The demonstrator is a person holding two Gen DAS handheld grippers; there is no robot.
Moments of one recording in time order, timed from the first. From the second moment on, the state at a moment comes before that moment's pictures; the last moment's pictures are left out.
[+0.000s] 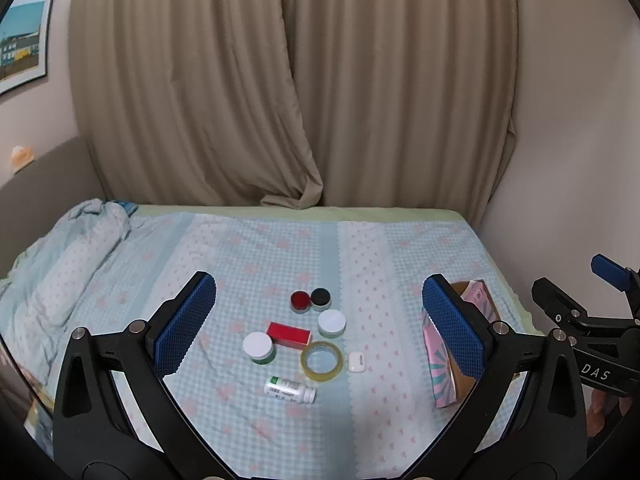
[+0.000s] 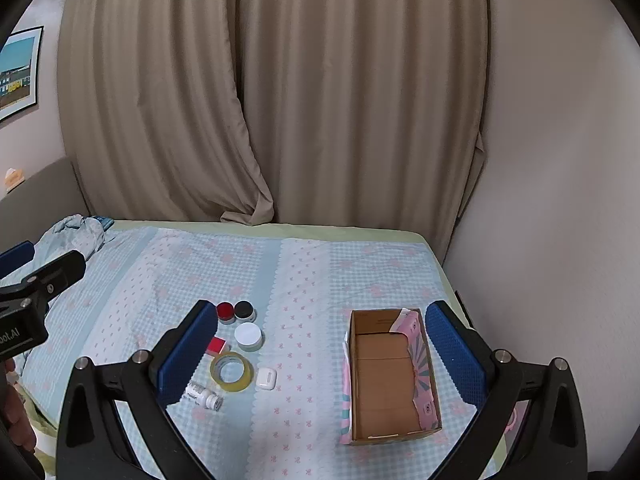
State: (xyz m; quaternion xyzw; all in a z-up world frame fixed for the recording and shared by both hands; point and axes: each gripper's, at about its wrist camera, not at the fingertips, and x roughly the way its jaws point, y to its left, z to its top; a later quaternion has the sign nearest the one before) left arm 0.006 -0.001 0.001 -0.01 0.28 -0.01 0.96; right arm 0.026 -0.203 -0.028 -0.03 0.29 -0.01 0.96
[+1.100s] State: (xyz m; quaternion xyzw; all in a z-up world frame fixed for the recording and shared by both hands) left arm 0.004 -0.003 0.000 -0.01 0.27 -0.01 0.96; right arm 0.024 -0.207 -0.026 -0.02 0.29 -0.01 0.96
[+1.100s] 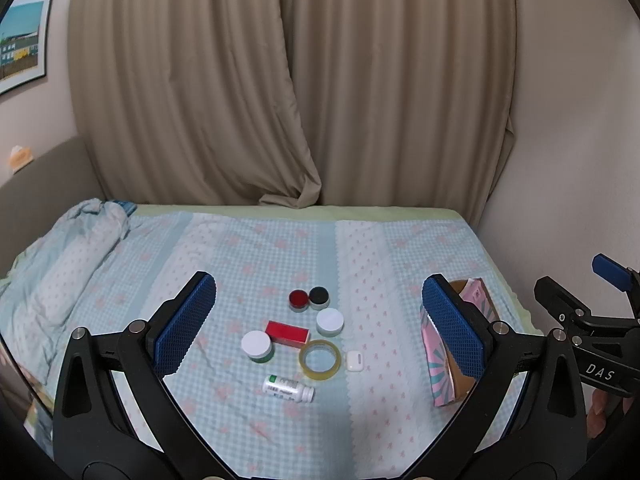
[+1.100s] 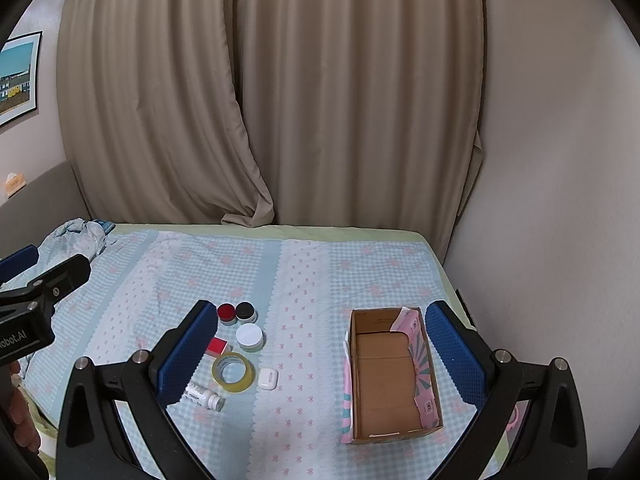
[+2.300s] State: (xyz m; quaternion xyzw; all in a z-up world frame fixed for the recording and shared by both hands) left arm -0.002 0.006 -0.003 -0.01 0.27 -0.01 0.96; right arm 0.017 -0.206 -0.032 -0.01 0.29 0.00 0.96
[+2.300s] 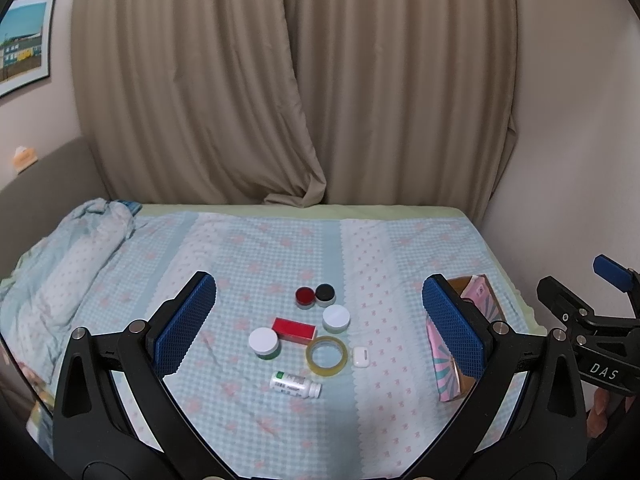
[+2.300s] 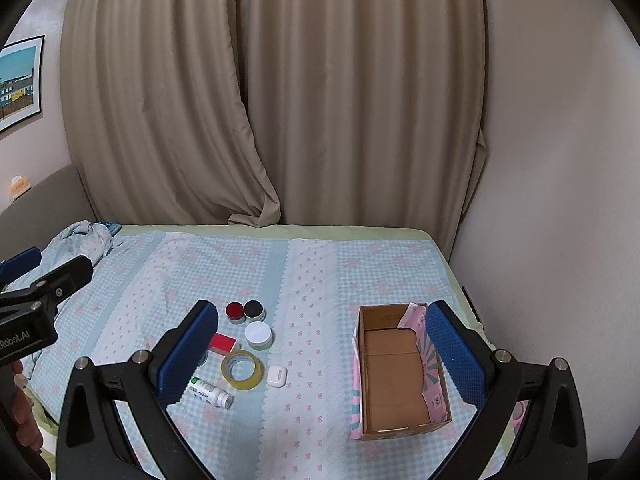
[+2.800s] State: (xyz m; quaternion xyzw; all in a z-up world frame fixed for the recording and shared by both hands) left arm 0.010 0.012 -0.015 -0.03 0.30 0.02 0.95; right arm 0.032 -0.211 -0.033 0.00 0.30 0.02 0.95
